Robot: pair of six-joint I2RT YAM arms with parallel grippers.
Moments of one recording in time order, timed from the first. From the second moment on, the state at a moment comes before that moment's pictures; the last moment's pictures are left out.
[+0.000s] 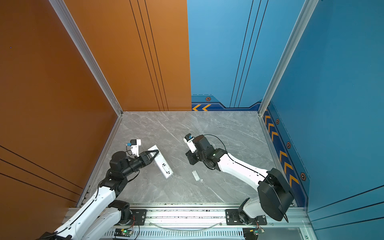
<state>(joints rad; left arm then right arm) -0.20 0.79 0.36 0.19 0.55 -0.87 0.75 1.42 0.97 -0.26 -0.12 0.14</state>
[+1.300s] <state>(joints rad) -0.22 0.74 0.28 0.42 0.54 -0.98 1.03 1.27 0.87 0.03 -0.11 0.19</state>
